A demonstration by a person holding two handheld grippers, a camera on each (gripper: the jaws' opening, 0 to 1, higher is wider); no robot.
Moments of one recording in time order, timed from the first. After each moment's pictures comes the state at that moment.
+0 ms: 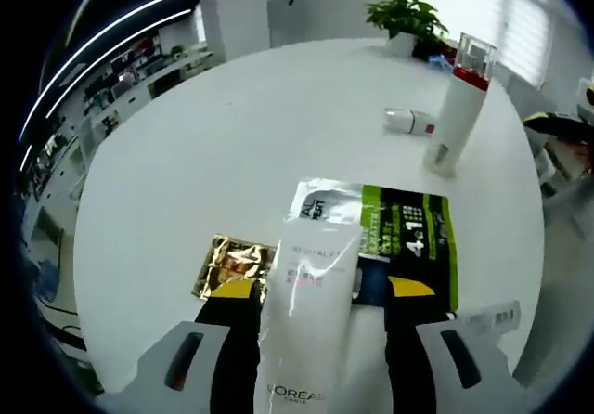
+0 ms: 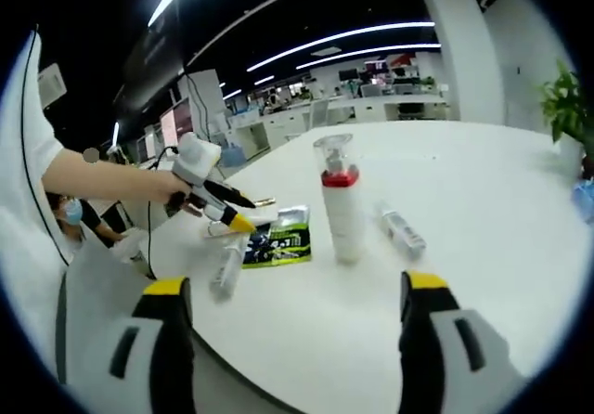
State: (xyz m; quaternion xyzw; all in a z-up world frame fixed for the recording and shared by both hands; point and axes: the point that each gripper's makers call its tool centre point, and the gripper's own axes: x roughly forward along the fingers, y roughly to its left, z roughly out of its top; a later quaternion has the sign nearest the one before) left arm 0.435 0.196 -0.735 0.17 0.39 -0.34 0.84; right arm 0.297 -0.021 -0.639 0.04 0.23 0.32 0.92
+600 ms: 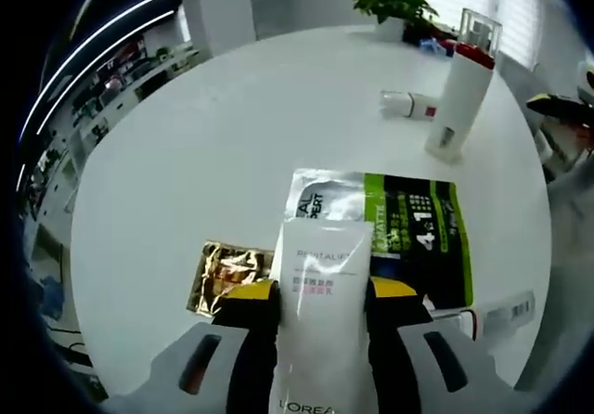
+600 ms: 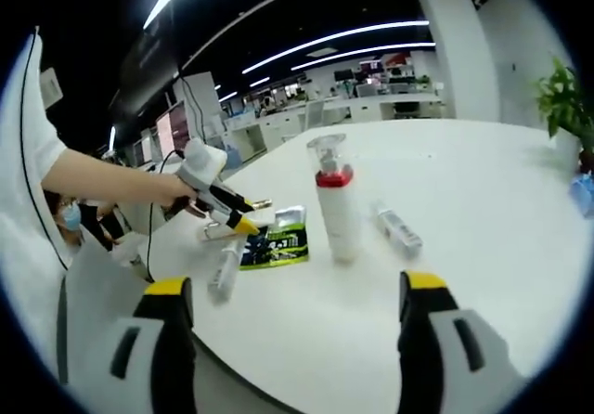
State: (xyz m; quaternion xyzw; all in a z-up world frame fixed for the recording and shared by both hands) left arm 0.437 0.194 -0.744 0.19 0.40 -0.35 0.82; right arm 0.298 -0.022 -0.640 0.04 0.24 0.31 0.92
